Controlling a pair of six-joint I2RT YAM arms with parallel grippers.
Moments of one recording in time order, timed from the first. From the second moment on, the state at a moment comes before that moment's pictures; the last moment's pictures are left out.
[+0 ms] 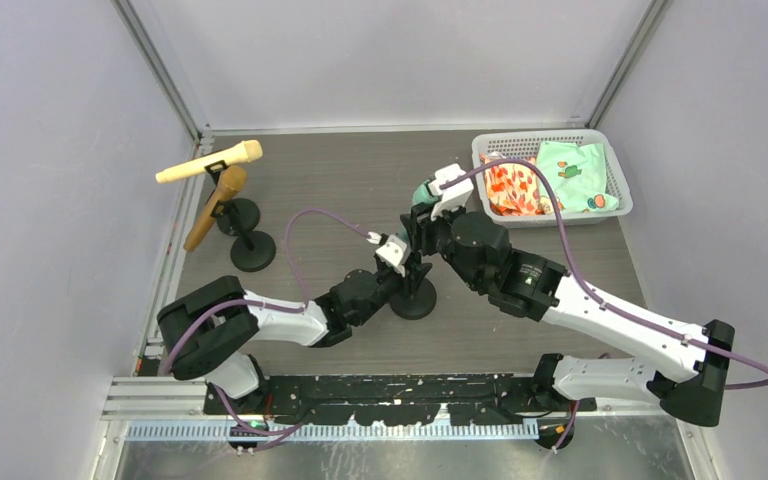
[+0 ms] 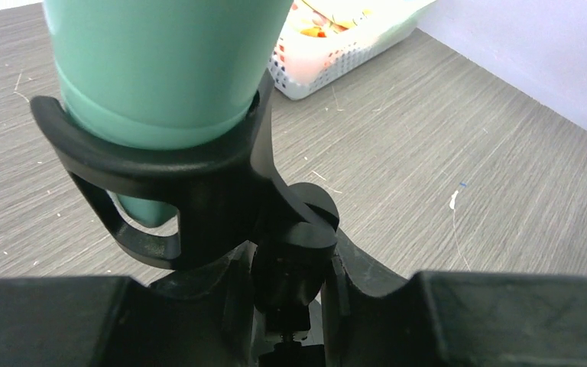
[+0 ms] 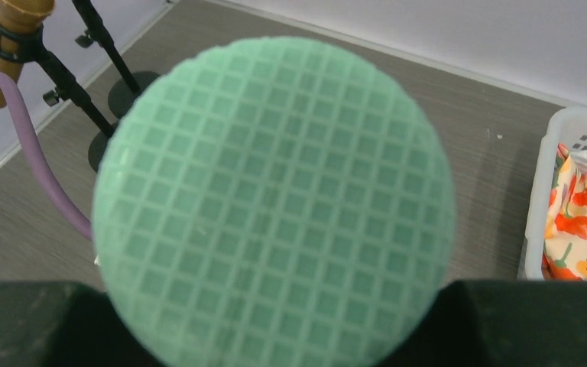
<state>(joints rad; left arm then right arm) -1.07 1.55 0.55 0.97 -0.30 -0.19 1.04 1.10 1.04 -0.14 0.53 0.17</state>
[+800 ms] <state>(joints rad) -1.09 1.53 0.51 0.95 -0.27 -0.37 1.05 0.77 0.76 -0.03 0.47 0.24</state>
